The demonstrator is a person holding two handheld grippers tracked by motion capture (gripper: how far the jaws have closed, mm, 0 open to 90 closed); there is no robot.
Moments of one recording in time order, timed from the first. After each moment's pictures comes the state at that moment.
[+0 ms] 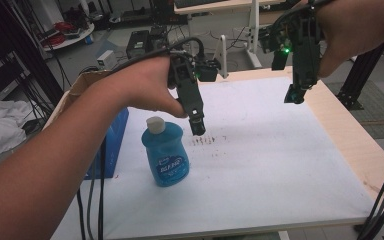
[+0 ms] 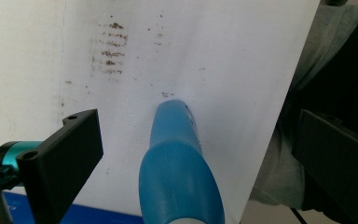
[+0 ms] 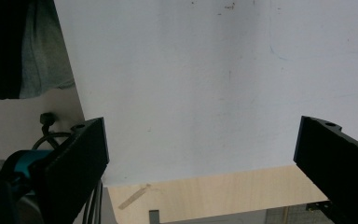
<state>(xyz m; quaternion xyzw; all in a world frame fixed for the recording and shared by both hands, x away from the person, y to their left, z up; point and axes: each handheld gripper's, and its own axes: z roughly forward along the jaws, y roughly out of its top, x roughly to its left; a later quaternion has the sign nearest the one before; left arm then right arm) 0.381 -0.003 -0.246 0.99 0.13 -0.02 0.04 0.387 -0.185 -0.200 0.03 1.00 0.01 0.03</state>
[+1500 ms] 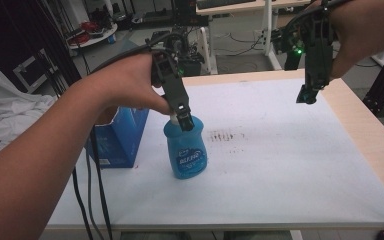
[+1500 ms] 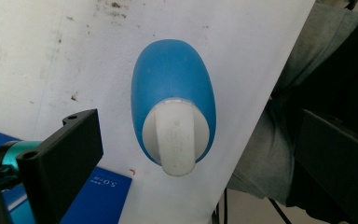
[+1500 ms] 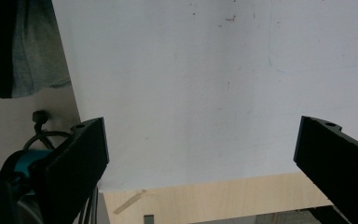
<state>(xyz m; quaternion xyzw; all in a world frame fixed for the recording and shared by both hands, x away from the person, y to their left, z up) 0.356 0.062 -0.236 0.98 0.20 -0.02 0.06 0.381 -0.167 -0.203 0.00 1.00 0.00 0.04</state>
